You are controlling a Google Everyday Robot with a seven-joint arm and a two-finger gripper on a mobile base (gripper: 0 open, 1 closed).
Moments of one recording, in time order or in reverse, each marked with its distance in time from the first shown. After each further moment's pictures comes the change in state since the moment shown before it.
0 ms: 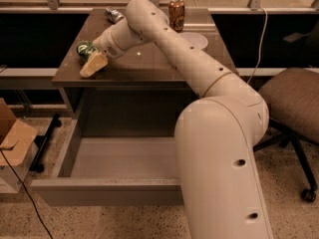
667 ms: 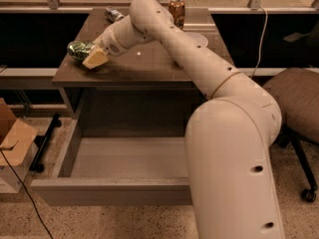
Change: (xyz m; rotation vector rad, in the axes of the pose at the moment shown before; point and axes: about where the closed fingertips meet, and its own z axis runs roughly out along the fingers) arm -0.006 -0.002 -0.019 0.041 -0.028 0.006
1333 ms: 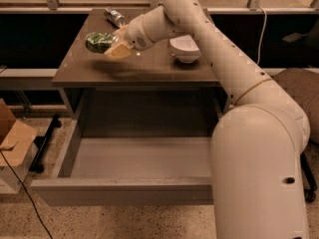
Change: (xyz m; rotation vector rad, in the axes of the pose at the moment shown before) arm 0.013 0.002 -0.077 -0.063 -0.067 -0.010
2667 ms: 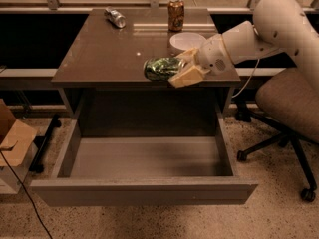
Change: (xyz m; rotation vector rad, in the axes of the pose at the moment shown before) arm 0.094 0.110 -0.188 -0.059 0.092 0.096
